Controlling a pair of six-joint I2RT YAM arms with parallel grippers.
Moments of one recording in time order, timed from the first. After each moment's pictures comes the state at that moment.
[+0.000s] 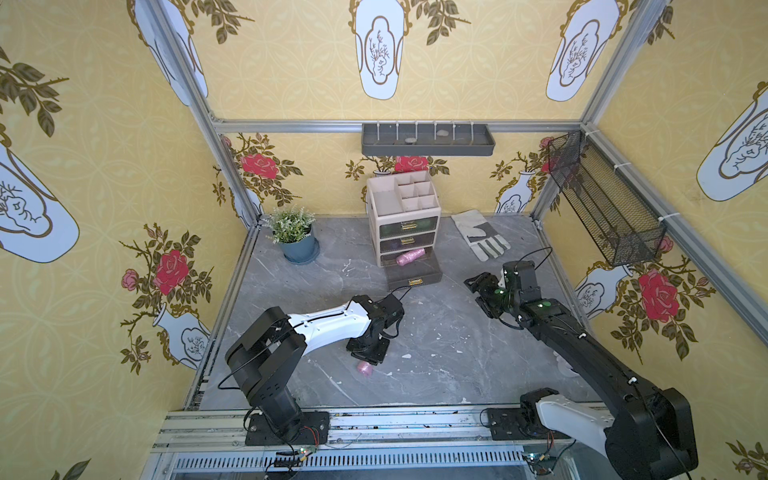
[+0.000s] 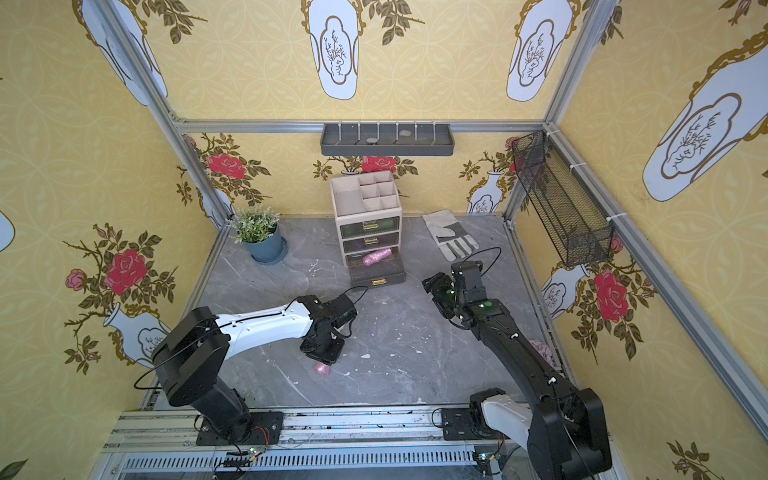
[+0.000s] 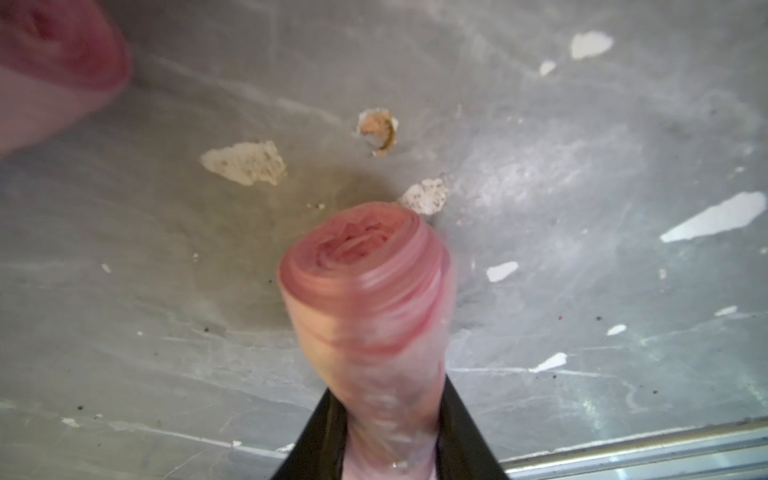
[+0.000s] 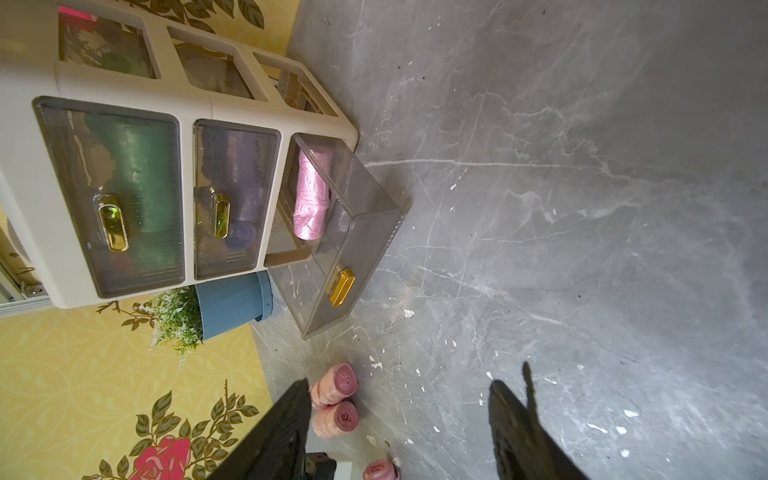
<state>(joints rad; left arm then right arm) -0.89 1.67 1.00 -0.95 0.03 -0.50 0.34 1.11 0.72 -0.34 -0.23 1.11</state>
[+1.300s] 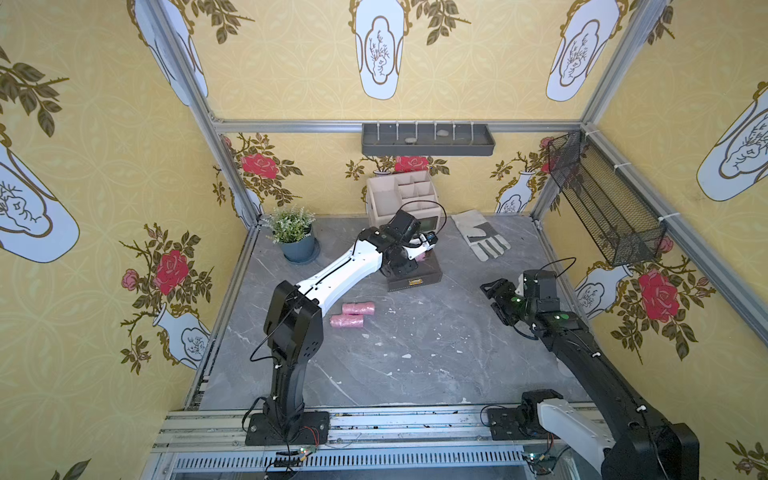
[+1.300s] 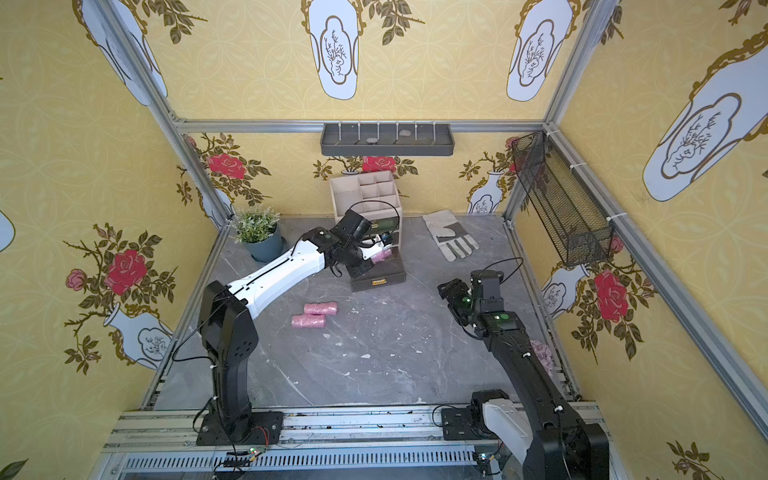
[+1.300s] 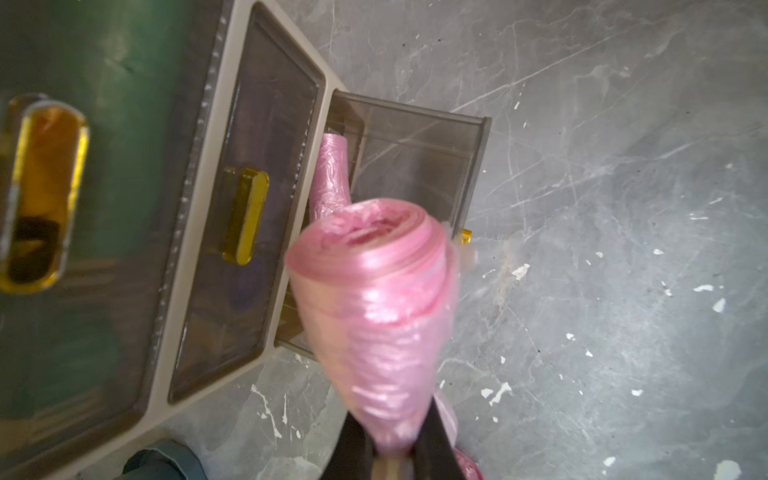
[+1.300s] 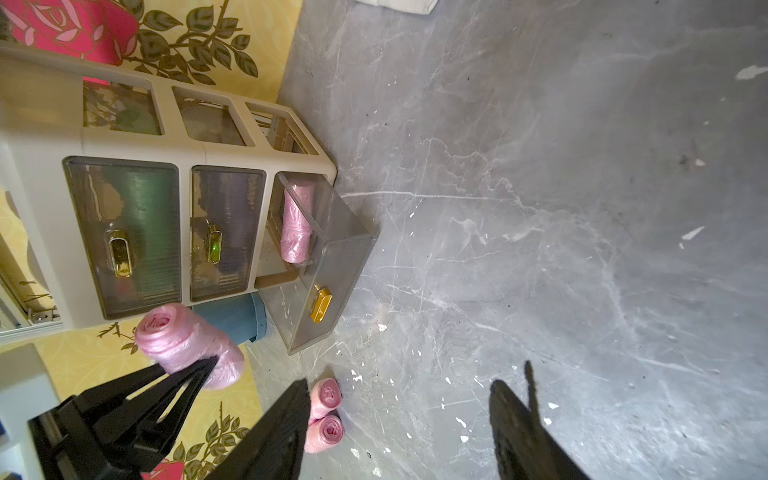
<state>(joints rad) -0.71 2.01 1.86 -0.84 -0.05 0.49 0.19 0.98 0.64 -0.40 -0.28 1.03</state>
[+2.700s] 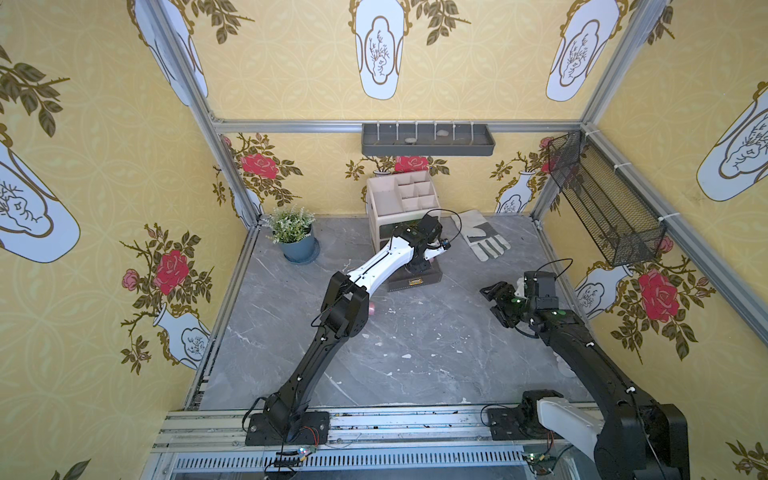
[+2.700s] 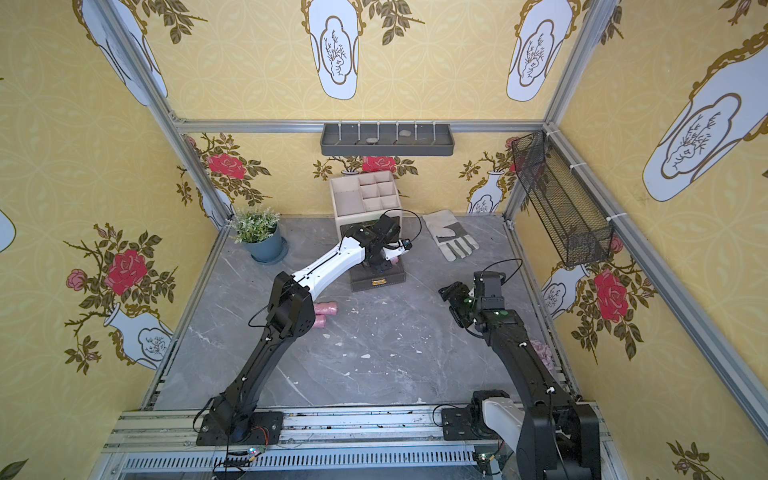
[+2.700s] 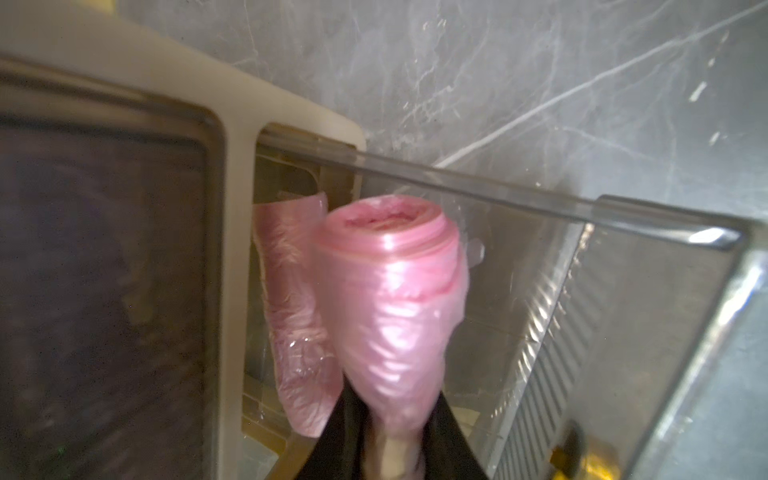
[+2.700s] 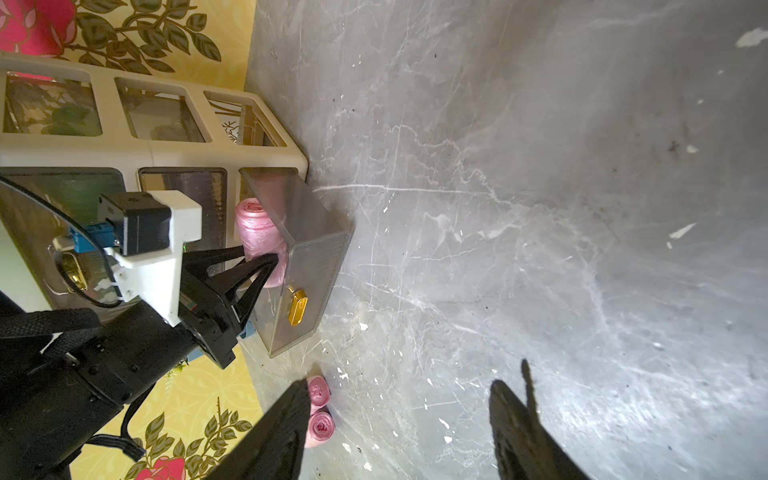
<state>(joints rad) -0.73 2.55 2.47 -1.07 -0.18 0.53 0.12 1.06 0.62 -0.37 -0.36 1.01</state>
